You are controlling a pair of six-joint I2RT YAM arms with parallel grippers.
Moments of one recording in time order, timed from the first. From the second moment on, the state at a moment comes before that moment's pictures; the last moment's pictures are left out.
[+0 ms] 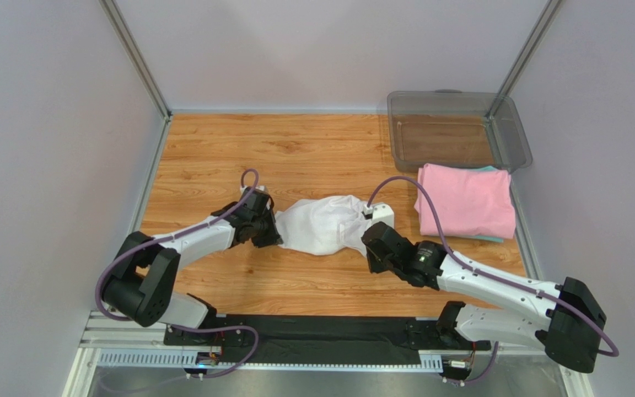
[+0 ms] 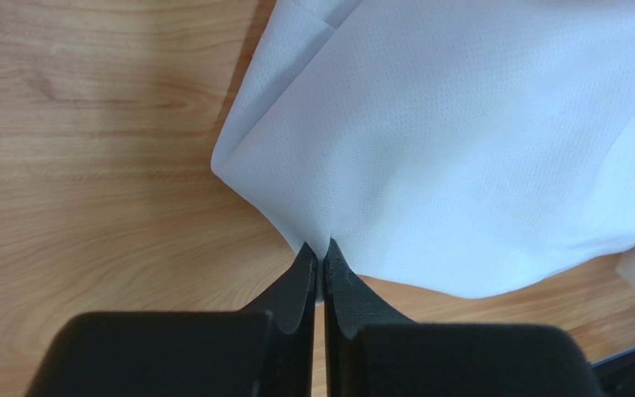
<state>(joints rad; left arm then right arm) -0.49 1.41 0.65 -0.23 0.08 -0.73 0.99 1.06 0.65 -0.51 0.35 0.57</state>
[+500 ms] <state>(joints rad) -0.49 0.84 0.72 -0.37 0.02 -0.67 0.97 0.77 0.86 -0.67 0.62 0.53</state>
